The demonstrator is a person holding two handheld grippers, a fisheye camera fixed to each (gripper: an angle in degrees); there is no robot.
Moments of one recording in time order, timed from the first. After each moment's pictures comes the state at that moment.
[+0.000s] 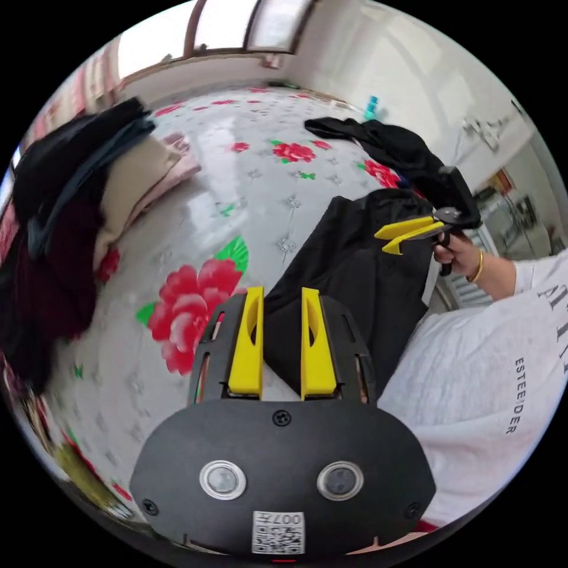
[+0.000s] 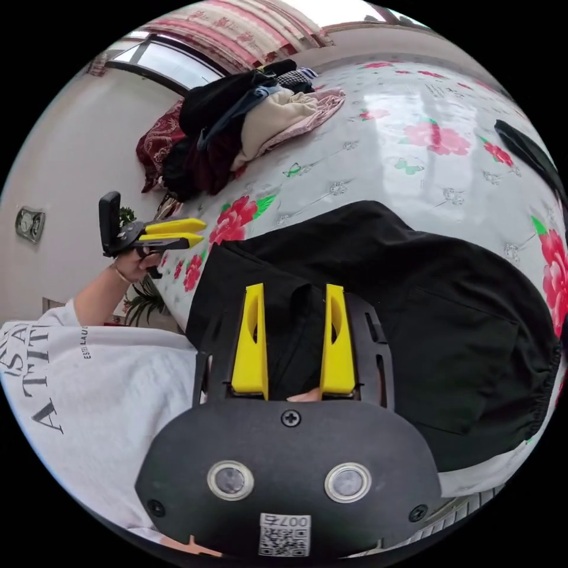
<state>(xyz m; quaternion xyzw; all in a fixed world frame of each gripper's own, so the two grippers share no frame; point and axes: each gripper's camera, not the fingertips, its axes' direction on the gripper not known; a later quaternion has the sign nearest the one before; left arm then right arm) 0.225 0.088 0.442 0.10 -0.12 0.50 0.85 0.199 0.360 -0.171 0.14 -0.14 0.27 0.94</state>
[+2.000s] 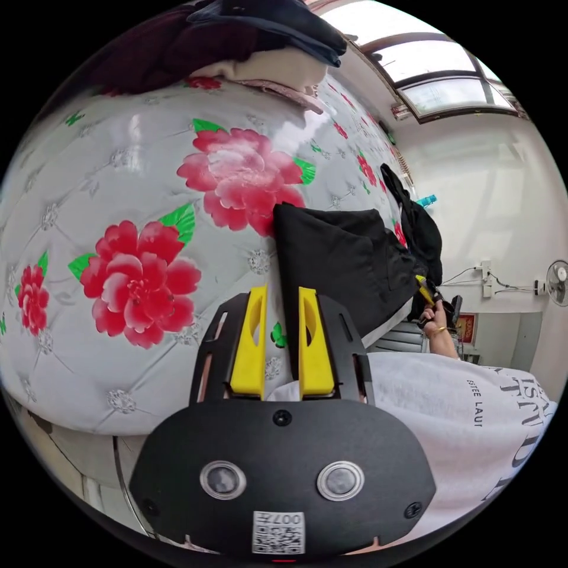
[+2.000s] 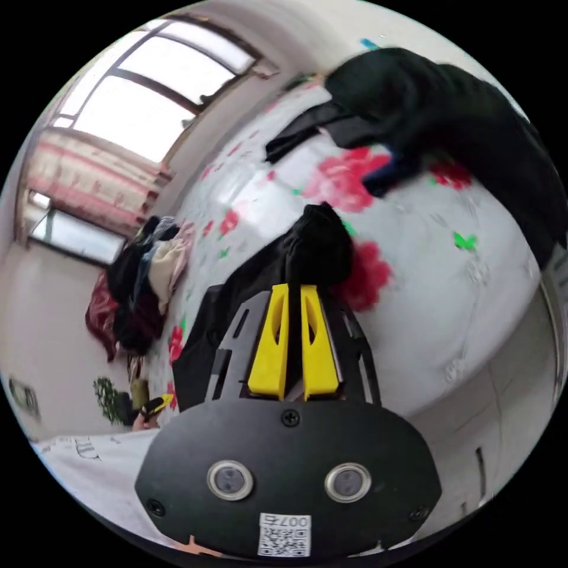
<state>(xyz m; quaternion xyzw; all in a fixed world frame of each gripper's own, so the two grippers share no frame) -0.094 0.088 0.369 0.10 0.08 0.15 0.98 0.212 0.595 -0.203 0.32 -0.03 0.54 0.77</state>
